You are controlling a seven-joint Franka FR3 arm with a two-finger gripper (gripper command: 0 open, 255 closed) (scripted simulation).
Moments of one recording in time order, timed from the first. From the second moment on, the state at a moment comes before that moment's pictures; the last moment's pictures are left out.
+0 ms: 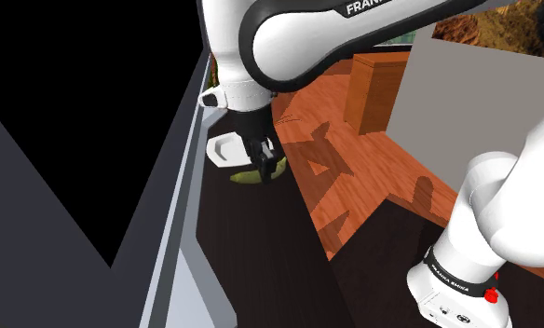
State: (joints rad) arm 0.36 -0.19 0.25 -2.11 0.02 1.82 -0.66
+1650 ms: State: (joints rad) arm 0.24 0.20 0.14 -1.53 -0.08 1.43 -0.88
